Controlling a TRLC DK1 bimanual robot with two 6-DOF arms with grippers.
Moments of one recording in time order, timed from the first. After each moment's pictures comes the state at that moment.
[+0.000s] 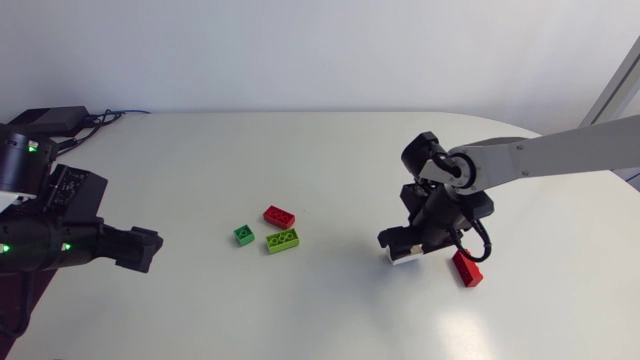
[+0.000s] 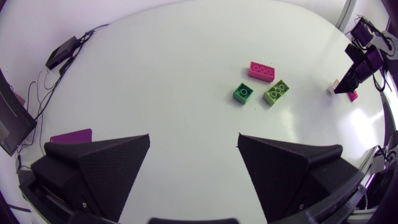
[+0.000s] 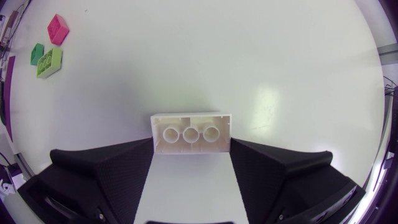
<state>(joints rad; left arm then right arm) -0.16 0.88 0.68 -0.70 -0.08 0.08 0.34 1.75 1.03 -0.62 -0.03 0.11</state>
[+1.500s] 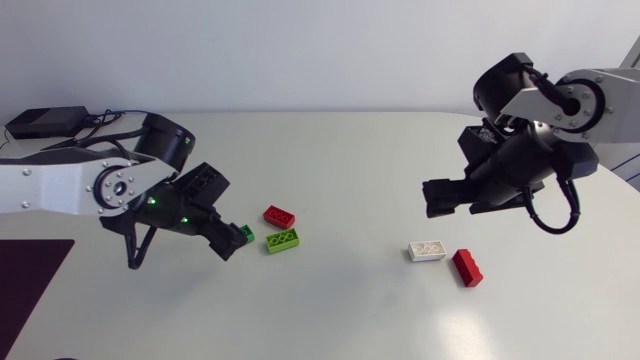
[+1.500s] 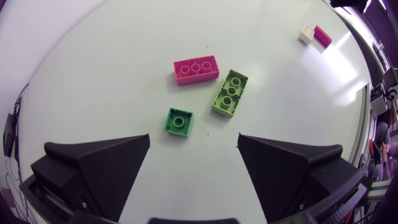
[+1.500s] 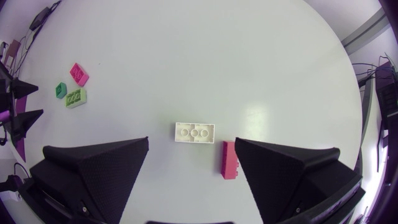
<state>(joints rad) -0.32 1.50 0.85 -0.39 0.14 0.37 0.24 1.40 1.11 -0.84 0.01 0.12</state>
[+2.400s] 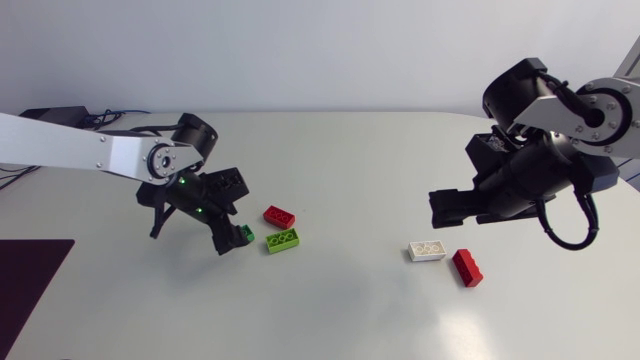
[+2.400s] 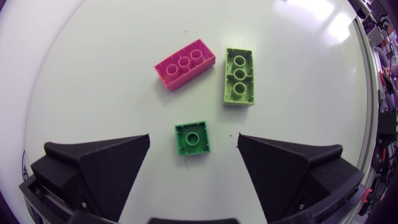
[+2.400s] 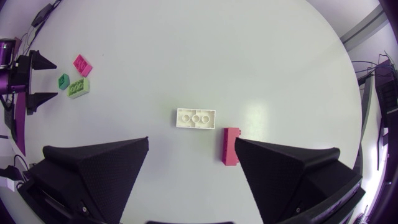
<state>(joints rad) -0.27 1.78 1.06 -0.48 0.19 0.82 0.25 1.33 1.06 -0.87 0.01 0.12</state>
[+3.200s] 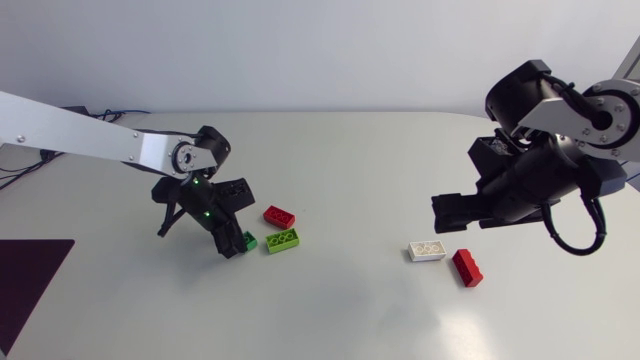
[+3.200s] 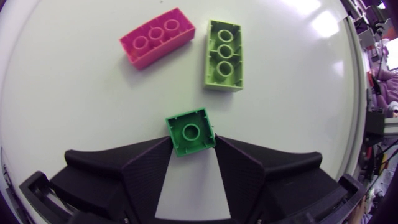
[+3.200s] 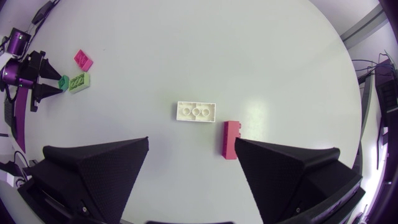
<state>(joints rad) -0.27 1.92 1.18 -0.69 0.25 0.81 0.26 1.30 1.04 -0.90 0.01 0.12</state>
